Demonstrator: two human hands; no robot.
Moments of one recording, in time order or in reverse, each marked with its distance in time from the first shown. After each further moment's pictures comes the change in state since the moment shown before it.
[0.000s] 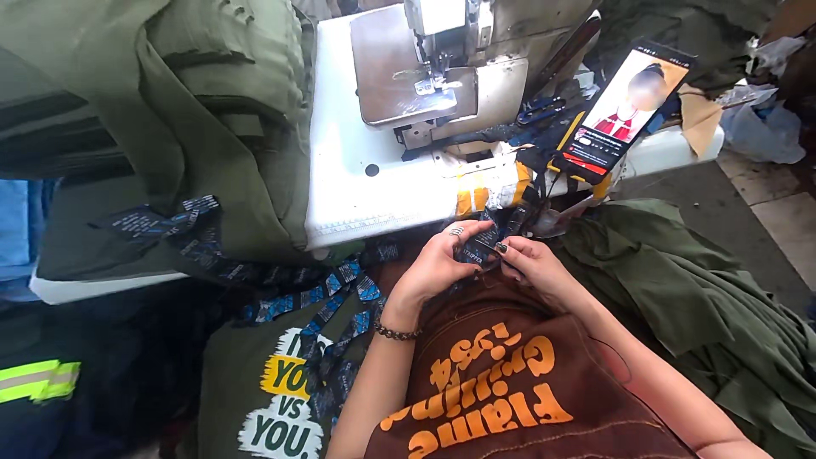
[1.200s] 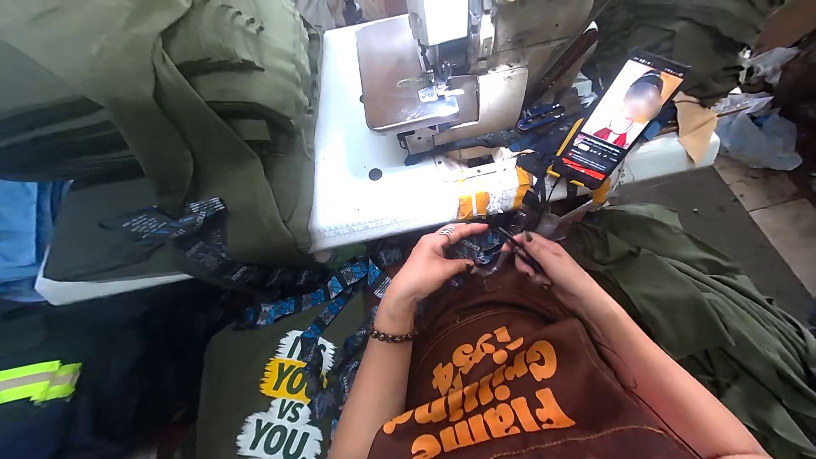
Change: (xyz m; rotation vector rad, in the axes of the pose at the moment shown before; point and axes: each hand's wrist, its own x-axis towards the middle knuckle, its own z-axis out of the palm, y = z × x) left_hand -0.008 0.008 -0.009 -0.040 0.054 0.002; right_hand -0.005 -0.004 -0.024 -0.110 0.004 0.043
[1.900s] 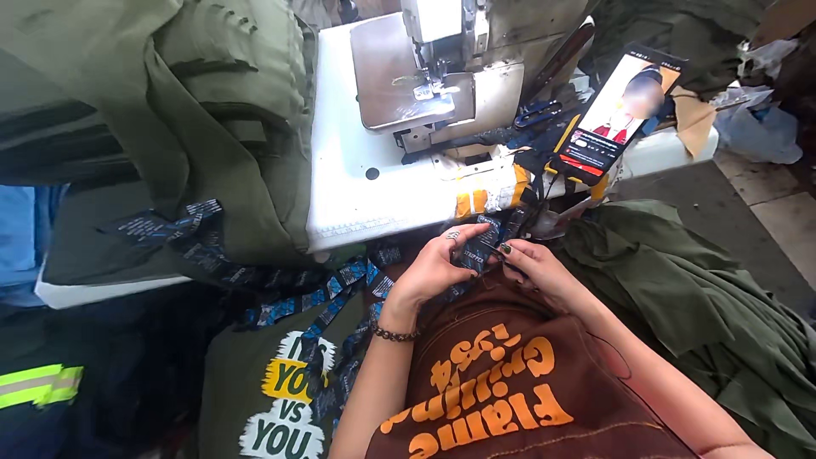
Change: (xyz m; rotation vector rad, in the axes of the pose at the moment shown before) left_hand 0.004 -0.011 0.005 0.029 -0.084 -0.028; right_hand 0.000 0.000 0.019 0.096 -0.024 0.009
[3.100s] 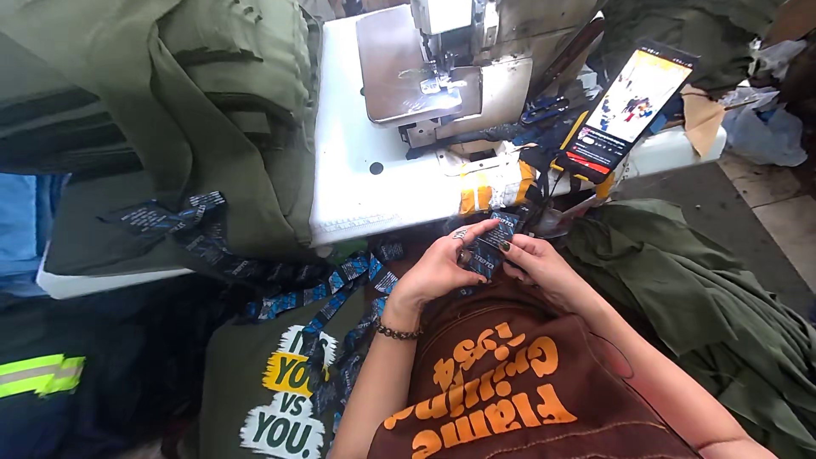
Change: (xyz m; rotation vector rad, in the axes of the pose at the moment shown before) left_hand -0.006 0.005 0.003 -0.043 -0.067 0.030; right_hand 0.002 -0.010 0.010 0.042 -0.015 -0.027
